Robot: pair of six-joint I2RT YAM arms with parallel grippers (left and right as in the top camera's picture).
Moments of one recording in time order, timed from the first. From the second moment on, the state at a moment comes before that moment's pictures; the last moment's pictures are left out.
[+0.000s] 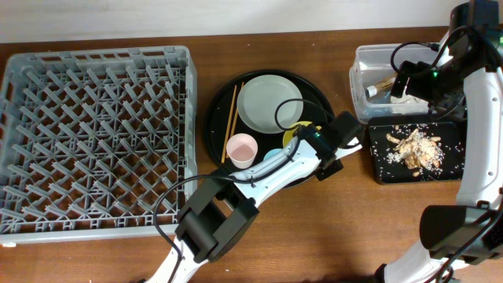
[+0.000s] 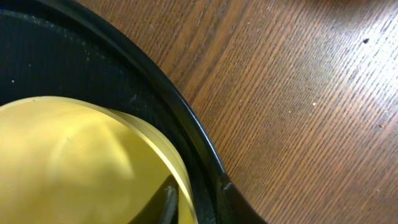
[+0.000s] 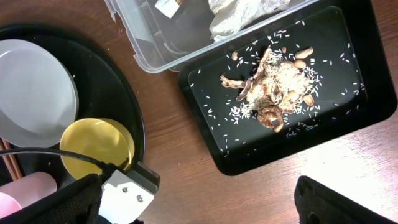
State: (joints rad) left arm -0.92 2.28 1.85 -0.75 -0.06 0.22; right arm -0.20 1.84 2.08 -1.55 -0.03 0.24
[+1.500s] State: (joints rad) left arm -0.92 2.28 1.89 -0.83 -0.07 0.19; right arm -0.20 1.84 2.08 -1.57 -0.03 0.24
